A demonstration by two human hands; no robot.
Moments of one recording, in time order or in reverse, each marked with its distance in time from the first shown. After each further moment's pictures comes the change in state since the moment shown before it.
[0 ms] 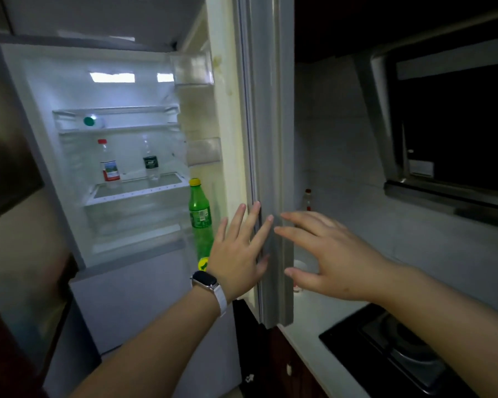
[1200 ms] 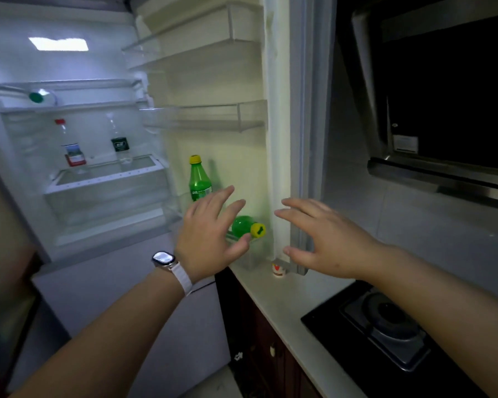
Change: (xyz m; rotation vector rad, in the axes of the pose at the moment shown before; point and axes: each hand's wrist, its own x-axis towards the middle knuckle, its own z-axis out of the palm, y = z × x) left_hand 0.029 0.003 0.010 -0.214 0.048 -0.007; right_hand -0.012 0.073 0.033 0.079 -0.031 0.125
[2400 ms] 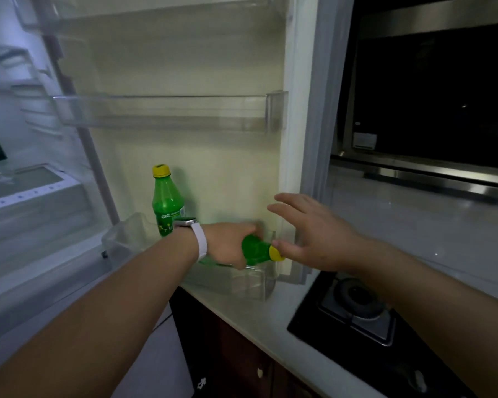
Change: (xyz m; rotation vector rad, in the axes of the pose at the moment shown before) left_hand 0.093 -0.088 0.129 -0.502 -1.079 0.289; right_hand 0.094 -0.008 0.049 -0.190 -0.023 0.336
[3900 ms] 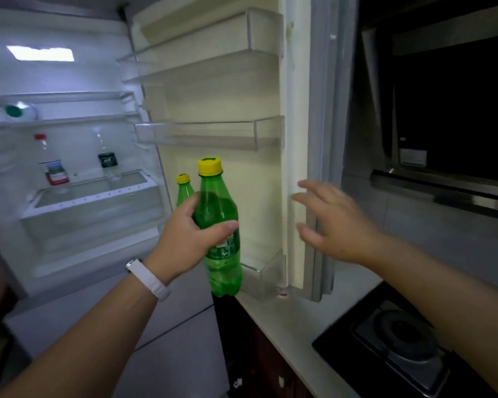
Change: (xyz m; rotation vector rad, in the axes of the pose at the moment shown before) left_hand -0.132 0.097 0.001 -0.747 1.146 -0.080; right_hand -0.014 0.038 -0.037 0.134 0.169 -0.170
